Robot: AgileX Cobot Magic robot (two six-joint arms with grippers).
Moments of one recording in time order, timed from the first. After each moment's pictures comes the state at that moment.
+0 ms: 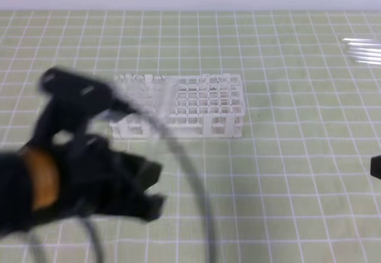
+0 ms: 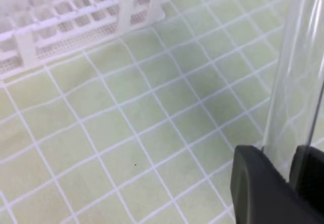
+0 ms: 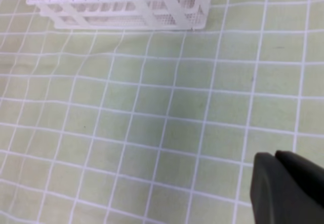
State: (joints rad) left arm -0.94 1.06 -0.89 0.12 0.62 -0.36; right arm 0.07 0.84 -0.71 0.57 0.86 -0.26
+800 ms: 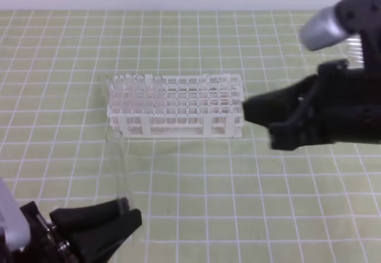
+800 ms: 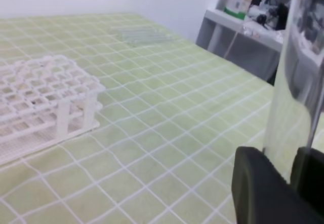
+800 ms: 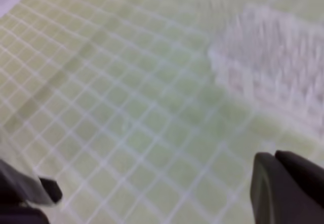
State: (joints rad) left arm -0.93 0.64 -0.23 0.24 -0.19 -0.43; right arm 0.56 1.09 -0.99 0.60 0.60 -0.33
